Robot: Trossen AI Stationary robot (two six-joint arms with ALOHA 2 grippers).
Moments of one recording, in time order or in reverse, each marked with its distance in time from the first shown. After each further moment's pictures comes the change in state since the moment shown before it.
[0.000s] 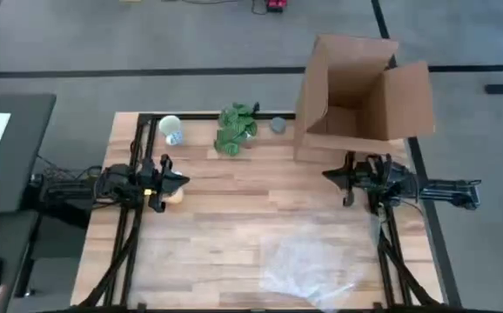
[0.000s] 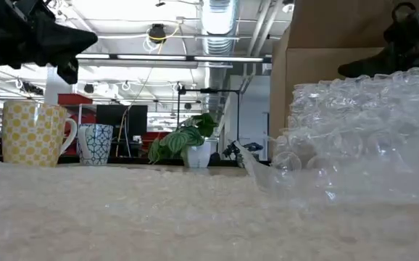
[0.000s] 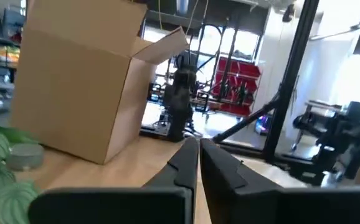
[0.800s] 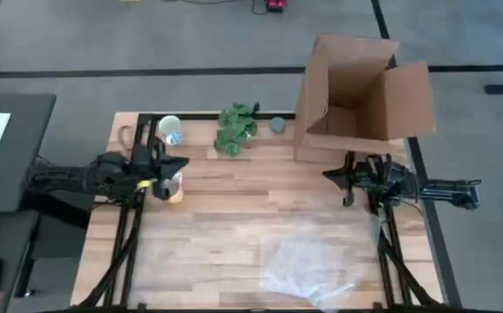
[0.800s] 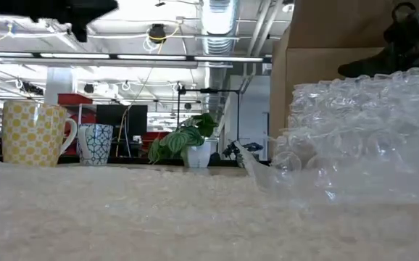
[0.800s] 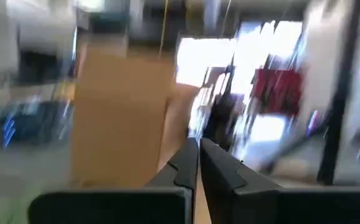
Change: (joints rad) left arm -0.048 0.475 0.467 -0.147 -0.278 0.187; right arm 0.000 0.000 0.000 0.000 0.000 0.000
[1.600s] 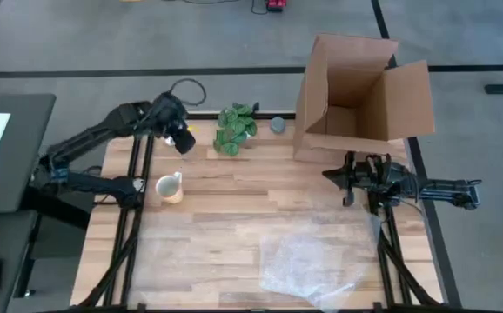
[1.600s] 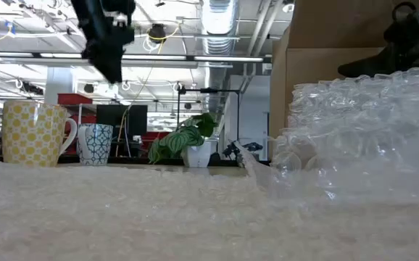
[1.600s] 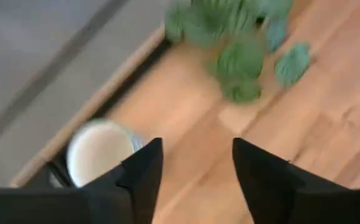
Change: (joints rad) left arm 0.742 0.712 0.707 -1.063 0.126 0.014; right arm 0.000 0.000 0.000 0.000 0.000 0.000
